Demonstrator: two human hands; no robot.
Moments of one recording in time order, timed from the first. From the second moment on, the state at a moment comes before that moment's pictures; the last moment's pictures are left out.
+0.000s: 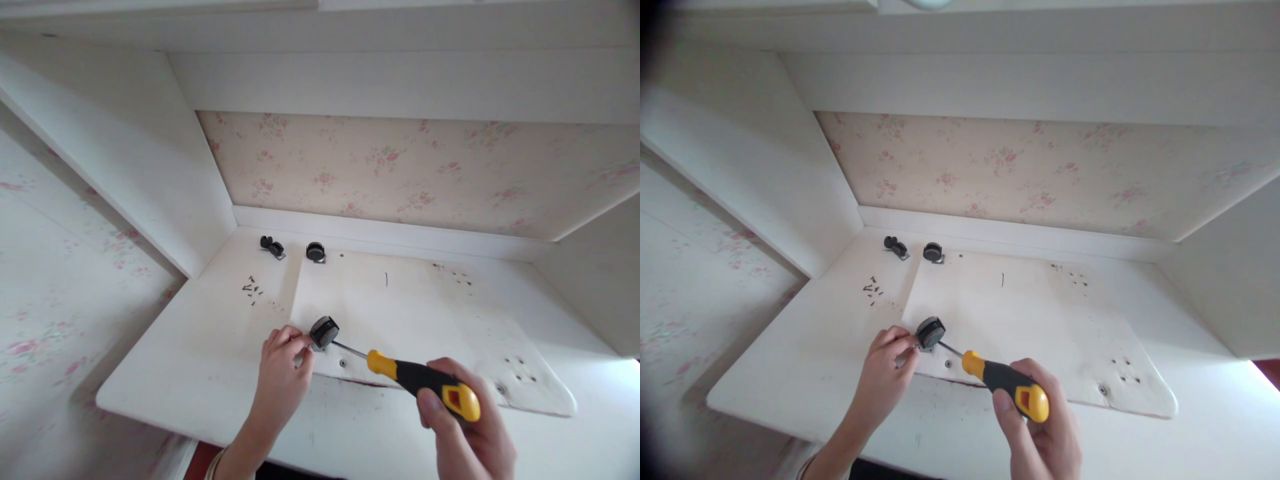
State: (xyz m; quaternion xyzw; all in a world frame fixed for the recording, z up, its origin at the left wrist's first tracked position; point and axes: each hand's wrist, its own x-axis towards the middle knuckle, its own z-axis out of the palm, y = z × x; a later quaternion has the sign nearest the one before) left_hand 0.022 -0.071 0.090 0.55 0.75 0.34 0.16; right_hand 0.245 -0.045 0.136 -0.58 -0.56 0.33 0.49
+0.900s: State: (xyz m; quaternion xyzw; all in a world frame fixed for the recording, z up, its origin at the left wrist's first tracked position) left_hand 0.018 -0.074 0.092 0.56 0.75 0.31 0.18; right_hand 0.238 -0.050 0.143 -0.59 -0.55 0.34 0.48
